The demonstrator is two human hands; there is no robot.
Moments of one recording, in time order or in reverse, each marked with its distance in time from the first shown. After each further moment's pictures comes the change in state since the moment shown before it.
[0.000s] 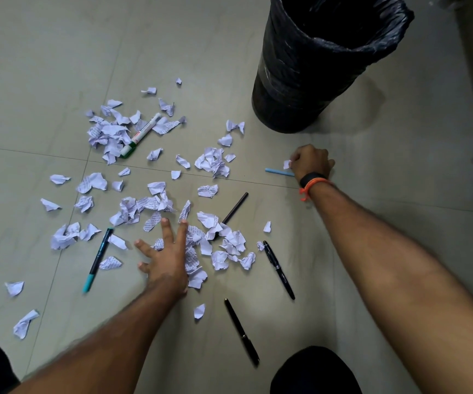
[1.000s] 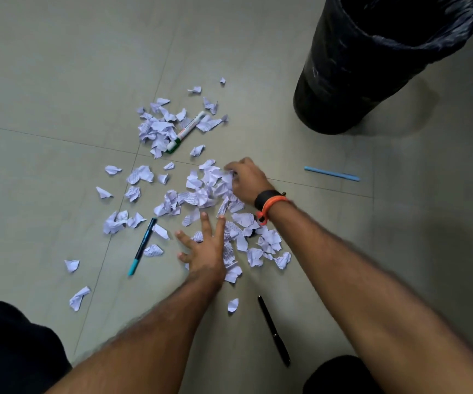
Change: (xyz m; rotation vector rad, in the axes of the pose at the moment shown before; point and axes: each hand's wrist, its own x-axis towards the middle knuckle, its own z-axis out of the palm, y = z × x) left_hand 0.003 -0.001 0.004 -0.060 0.028 0.020; right_hand -0.114 -0.144 0.068 0.187 -0.336 -0.608
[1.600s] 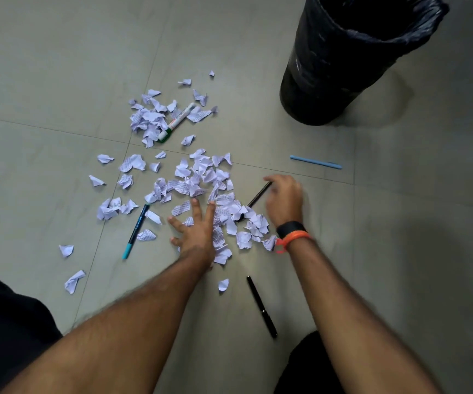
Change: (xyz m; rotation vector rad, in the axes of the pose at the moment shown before) left_hand -0.006 -0.002 -0.004 -0.044 0.004 0.023; right_hand -0.101 0.048 -0.011 0.028 0.517 0.192
